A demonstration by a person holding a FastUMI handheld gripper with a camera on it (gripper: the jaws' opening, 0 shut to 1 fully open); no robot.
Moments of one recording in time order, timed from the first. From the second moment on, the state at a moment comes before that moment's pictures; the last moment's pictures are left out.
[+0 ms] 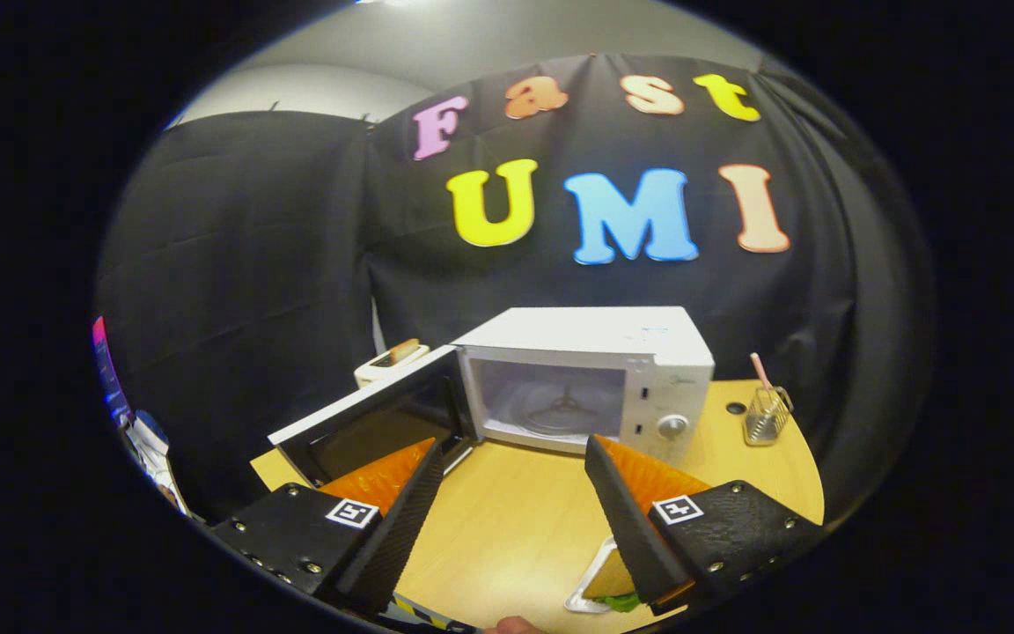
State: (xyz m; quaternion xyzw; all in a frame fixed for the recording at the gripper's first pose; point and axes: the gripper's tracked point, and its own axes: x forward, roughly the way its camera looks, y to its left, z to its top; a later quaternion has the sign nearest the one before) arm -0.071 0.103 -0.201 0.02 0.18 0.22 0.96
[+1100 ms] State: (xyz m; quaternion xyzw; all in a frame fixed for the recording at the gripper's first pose) arm -0.093 -0.019 -0.385 0.19 0.42 0.08 0.88
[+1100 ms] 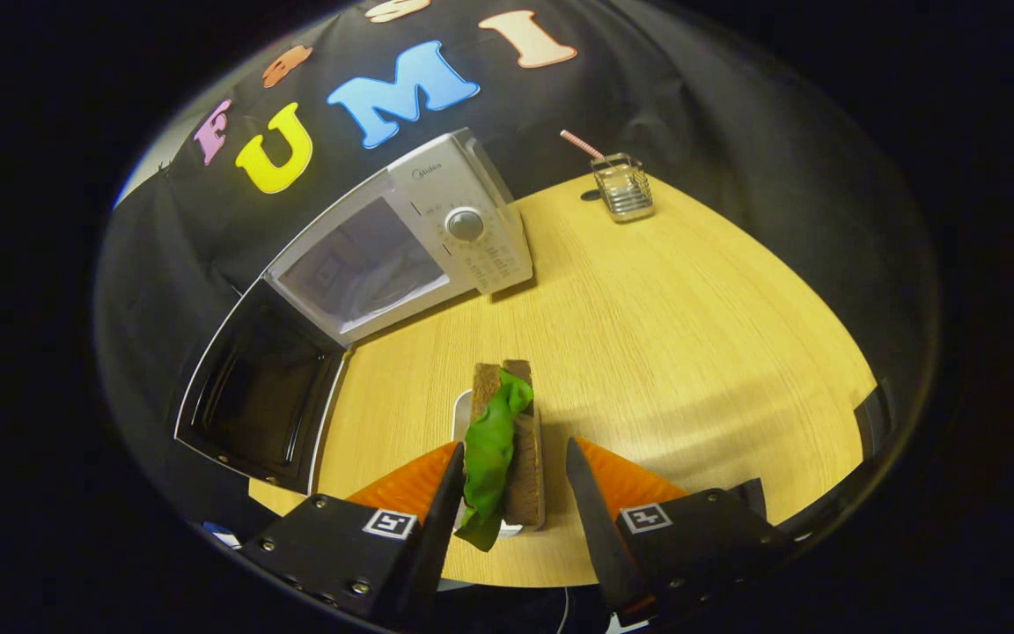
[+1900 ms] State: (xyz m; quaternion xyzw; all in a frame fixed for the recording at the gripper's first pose) arm -0.058 0.044 -0.298 0.43 0.35 0.11 0.82
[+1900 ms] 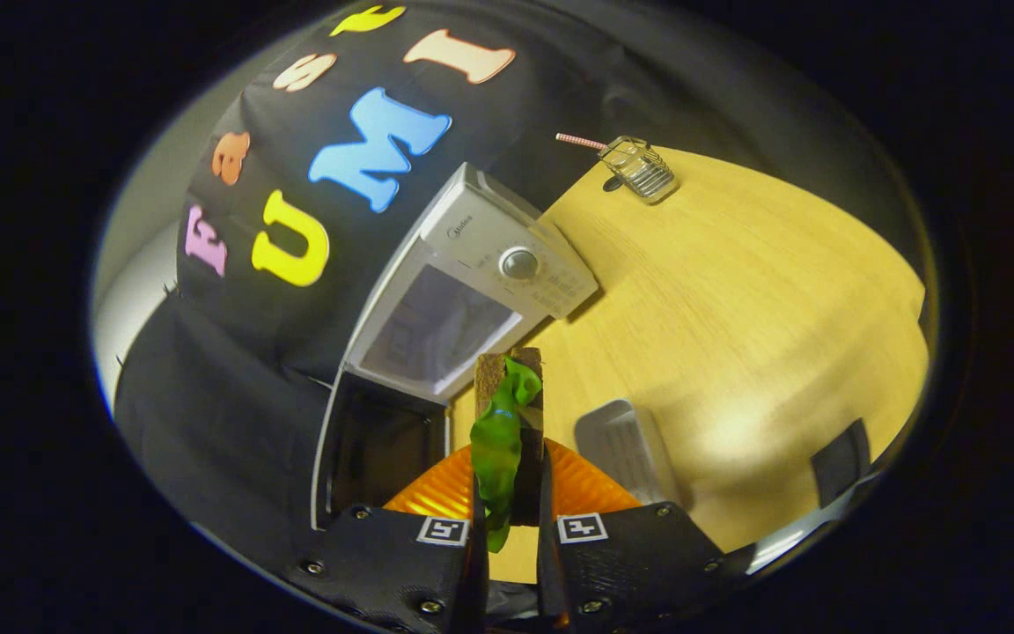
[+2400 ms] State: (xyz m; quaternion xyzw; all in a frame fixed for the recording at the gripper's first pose) arm 0.037 0.129 -0.300 0.61 0.28 0.09 0.74
